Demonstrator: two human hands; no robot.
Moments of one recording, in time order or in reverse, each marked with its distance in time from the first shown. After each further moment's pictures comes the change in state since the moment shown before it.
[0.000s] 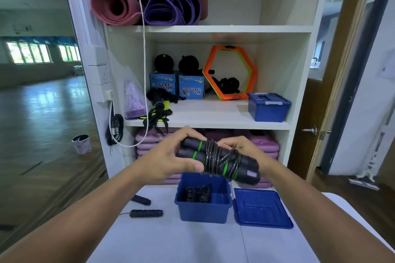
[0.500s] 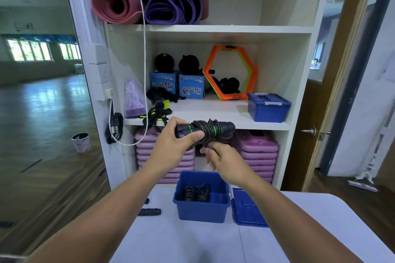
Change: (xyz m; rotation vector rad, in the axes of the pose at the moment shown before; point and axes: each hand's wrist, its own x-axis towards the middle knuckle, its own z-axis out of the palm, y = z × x) left_hand 0.037 -0.036 0.011 0.087 0.553 -0.064; right_hand 0.011 0.009 0.045 -0.374 0.240 -0.005
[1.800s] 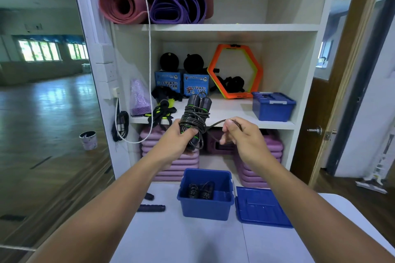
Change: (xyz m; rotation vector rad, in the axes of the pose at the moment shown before) left_hand 0.010 -0.001 0.000 -0.192 -0.094 -0.224; right_hand -0.007 -0.024 -0.041 0.425 0.237 -0.107
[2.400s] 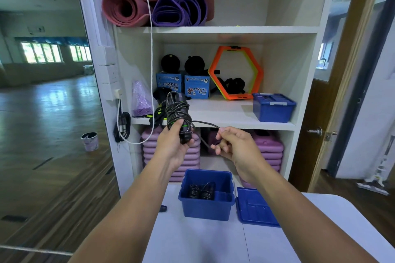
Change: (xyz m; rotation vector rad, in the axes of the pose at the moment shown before) left_hand -0.001 0.006 0.012 -0.631 0.285 -0.169; right_hand -0.013 -0.005 0.022 0.353 0.012 0.342
